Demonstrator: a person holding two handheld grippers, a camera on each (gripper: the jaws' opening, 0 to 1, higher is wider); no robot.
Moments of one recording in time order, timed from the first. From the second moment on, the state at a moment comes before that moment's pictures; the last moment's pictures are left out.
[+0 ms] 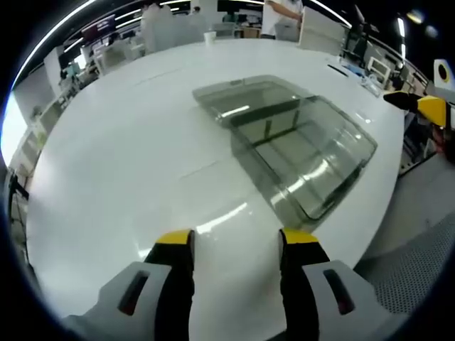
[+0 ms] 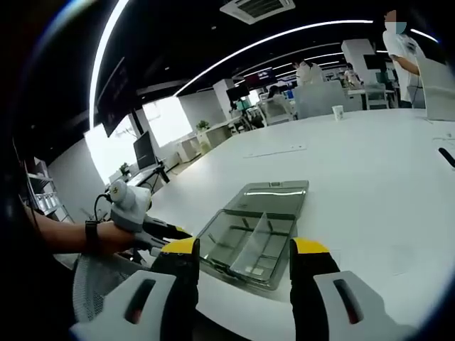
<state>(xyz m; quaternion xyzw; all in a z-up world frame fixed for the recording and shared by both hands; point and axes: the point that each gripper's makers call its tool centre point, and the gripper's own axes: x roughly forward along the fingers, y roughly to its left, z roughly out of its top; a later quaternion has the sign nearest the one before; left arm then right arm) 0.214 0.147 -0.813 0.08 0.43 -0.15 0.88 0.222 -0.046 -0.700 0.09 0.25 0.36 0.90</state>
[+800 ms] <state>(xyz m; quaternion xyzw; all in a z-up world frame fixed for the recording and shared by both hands) 0.209 0.152 -0.809 0.05 0.45 -0.14 0.88 0.218 -0.038 -0.709 0.10 0.27 0.36 0.89</state>
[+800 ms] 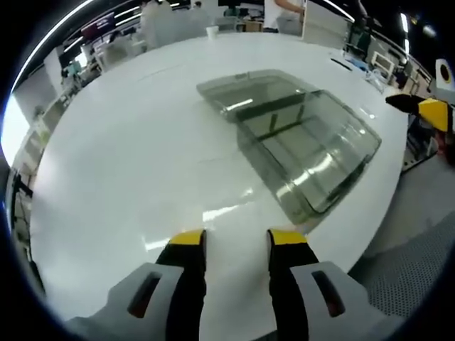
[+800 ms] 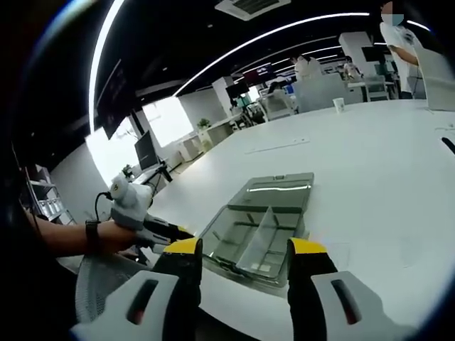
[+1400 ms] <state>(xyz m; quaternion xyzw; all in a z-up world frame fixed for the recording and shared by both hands) 0.201 0.149 -0.808 0.04 0.45 -0.14 0.88 0.216 -0.035 -0.706 0.10 0.26 0.37 0.89</state>
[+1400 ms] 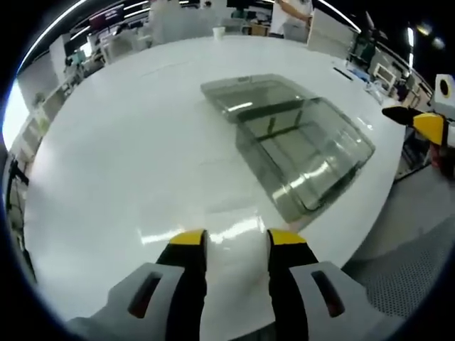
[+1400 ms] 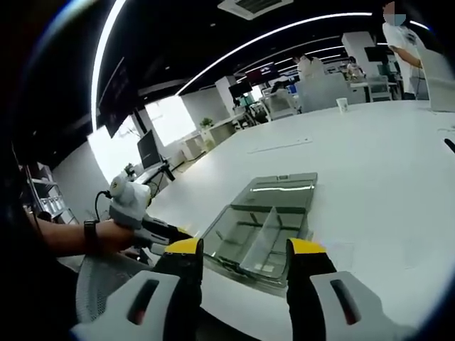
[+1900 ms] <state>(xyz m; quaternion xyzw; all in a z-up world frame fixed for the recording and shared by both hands) 0.196 0.152 -0.808 0.08 0.45 -0.16 0.87 0.213 -0.032 -0.705 0.10 0.26 0.37 0.88</state>
